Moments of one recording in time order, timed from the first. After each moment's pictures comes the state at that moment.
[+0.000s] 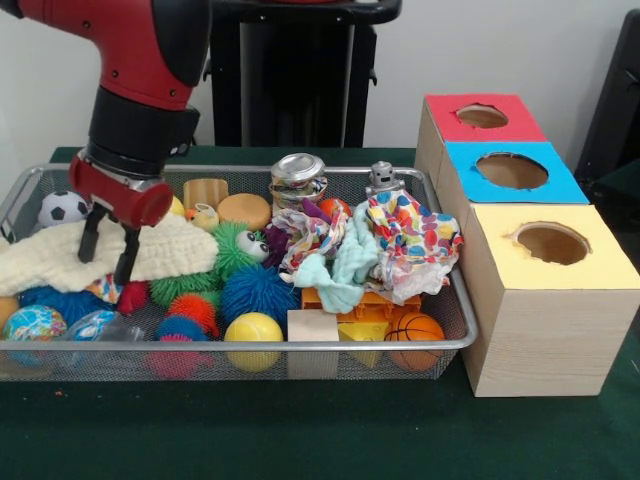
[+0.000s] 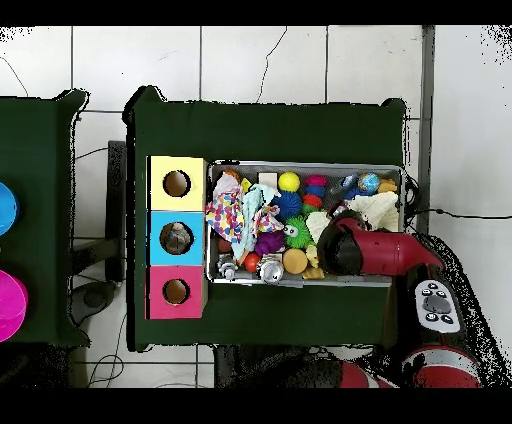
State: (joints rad) arm -0.45 -0.44 -0.11 1.51 -0.51 0.12 2.40
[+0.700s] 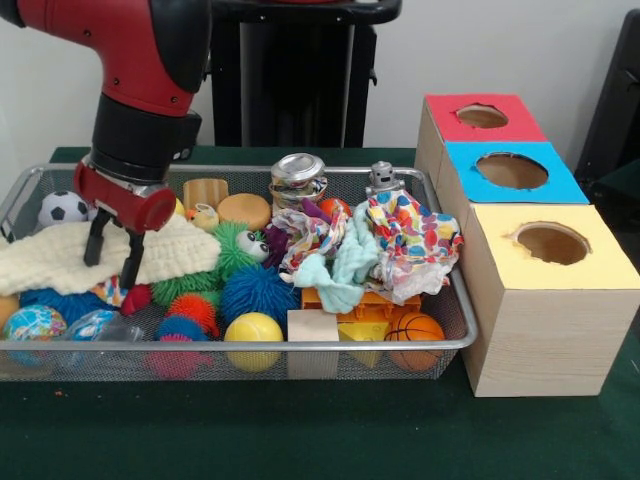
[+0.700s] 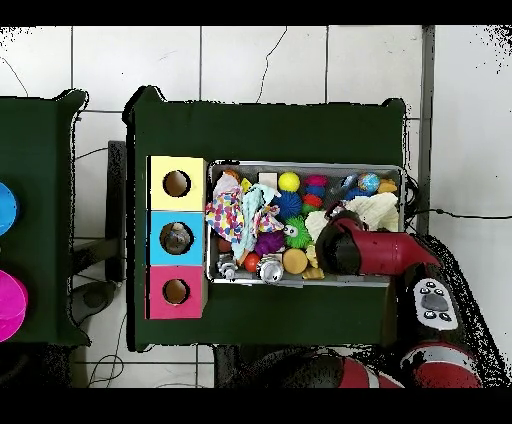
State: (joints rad) arm -0.45 -0.44 -0.11 1.51 -0.51 0.12 2.40
